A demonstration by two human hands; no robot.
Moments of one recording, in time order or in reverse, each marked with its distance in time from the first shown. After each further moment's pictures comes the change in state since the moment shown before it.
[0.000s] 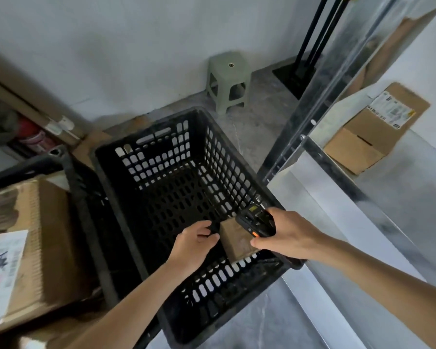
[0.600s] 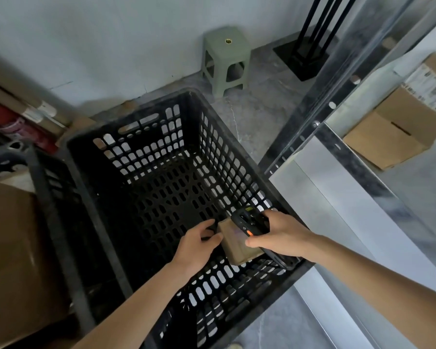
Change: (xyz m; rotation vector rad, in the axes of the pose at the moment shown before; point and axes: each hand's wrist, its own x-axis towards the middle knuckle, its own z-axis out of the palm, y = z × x) left_hand 0.054 -0.025 0.028 -0.071 -0.047 -0.090; right_hand 0.051 0.015 0.024 0.219 -0.135 0.143
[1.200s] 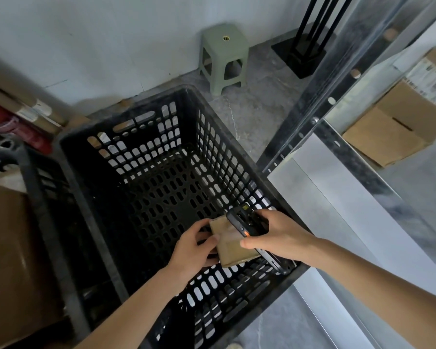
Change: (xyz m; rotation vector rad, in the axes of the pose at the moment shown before) left_hand -0.011 -0.001 0.001 -0.327 -0.045 -0.028; right_hand -0.003 0.001 0.005 0.125 0.015 -0.069
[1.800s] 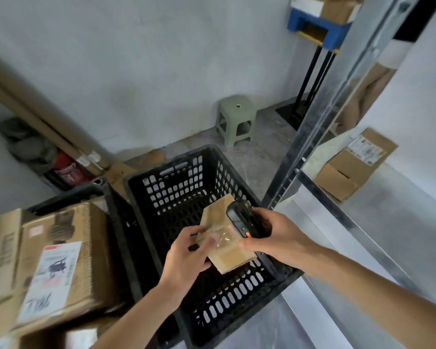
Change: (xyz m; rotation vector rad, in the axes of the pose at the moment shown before) left_hand -0.151 0.078 -0.029 -0.019 0.187 0.319; right_hand -0.125 -0.099 -0.015 0.101 0.133 -0.318
